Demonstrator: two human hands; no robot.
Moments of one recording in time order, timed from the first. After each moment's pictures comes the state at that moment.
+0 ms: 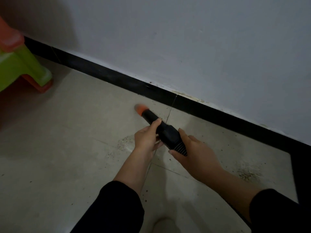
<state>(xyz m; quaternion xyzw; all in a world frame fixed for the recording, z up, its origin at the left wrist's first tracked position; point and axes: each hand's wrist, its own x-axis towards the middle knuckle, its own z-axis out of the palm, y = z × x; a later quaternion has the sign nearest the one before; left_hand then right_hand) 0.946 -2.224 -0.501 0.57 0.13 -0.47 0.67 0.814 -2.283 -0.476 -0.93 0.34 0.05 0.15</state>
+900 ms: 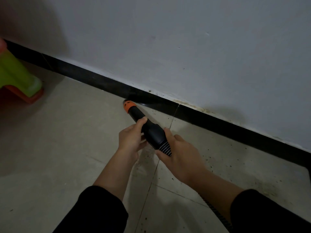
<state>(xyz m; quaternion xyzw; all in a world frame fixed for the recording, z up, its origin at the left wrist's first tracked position) 1.011 -2.252 -0.525 0.61 0.09 -0.41 0.68 0.880 -2.312 -0.501 -0.93 0.30 0.03 0.20</state>
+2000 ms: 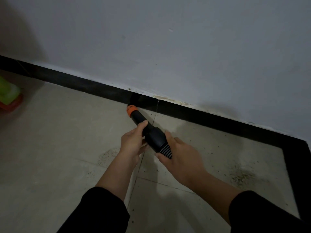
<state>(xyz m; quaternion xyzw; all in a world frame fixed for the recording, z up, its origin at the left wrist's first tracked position) 0.953 -2.272 -0.521 0.60 0.06 -0.46 0.65 0.817 -2.315 -0.491 -0.92 0.36 0.02 0.18</state>
